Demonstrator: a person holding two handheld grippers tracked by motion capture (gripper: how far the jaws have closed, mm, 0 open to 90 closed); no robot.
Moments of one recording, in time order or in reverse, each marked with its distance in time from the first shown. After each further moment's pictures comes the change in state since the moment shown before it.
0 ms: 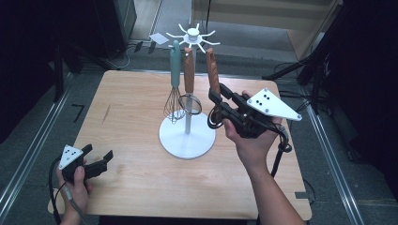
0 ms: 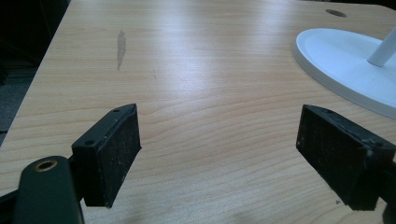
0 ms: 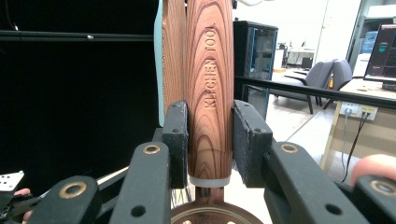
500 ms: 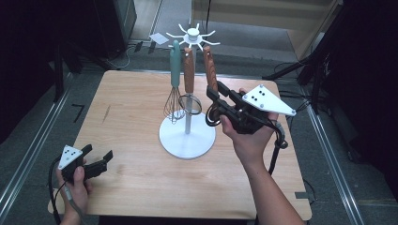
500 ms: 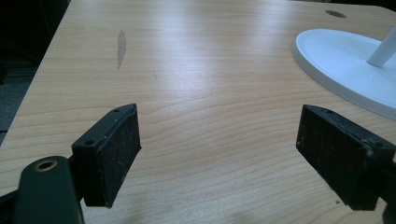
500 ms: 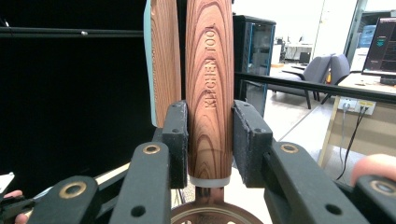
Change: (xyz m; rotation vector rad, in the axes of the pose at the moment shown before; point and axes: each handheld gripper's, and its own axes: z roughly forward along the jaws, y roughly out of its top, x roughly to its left) left arm 0.000 0.000 -0.001 0.002 -0.001 -0.001; right arm -0.002 -0.002 0.011 0.017 -0.013 0.008
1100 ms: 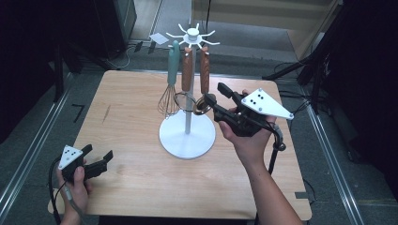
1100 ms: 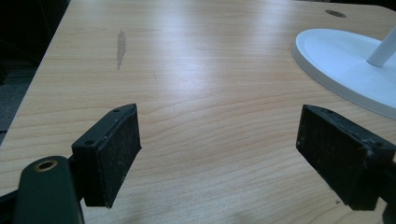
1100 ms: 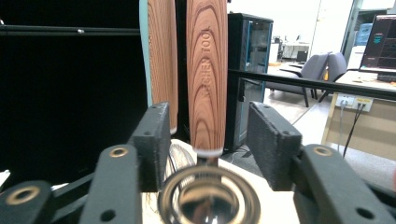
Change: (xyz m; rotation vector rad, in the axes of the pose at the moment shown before) left arm 0.000 0.000 0.000 -0.001 0.000 0.002; right arm 0.000 -0.010 -0.001 0.001 -0.007 0.006
